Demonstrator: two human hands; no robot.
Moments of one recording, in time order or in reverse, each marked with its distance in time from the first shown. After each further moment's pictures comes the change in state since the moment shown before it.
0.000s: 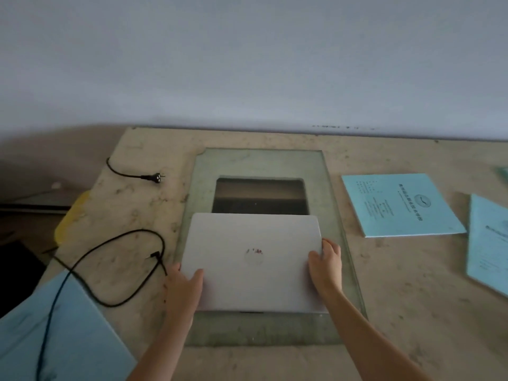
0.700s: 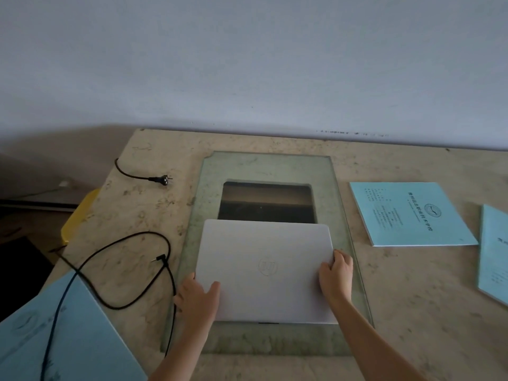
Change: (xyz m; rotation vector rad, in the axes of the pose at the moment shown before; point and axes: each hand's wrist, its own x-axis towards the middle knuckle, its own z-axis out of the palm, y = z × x) left_hand -0.016 0.002 0.011 0.087 -0.020 0.012; right_hand 0.018 0.020 0.009 -0.078 0.035 0.038
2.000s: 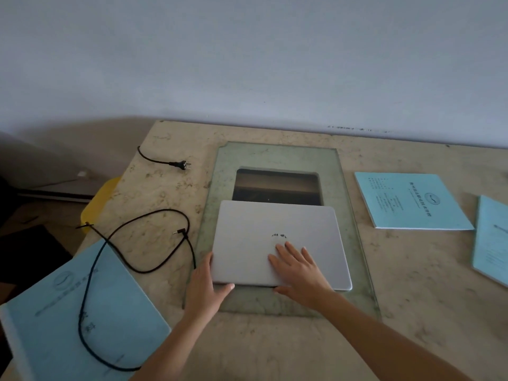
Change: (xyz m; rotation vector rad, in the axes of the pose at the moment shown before) left_hand 0.001 -0.074 -0.022 0.187 -0.054 0.549; right_hand -0.074 -0.001 0.022 -0.933 -0.518 -0.975
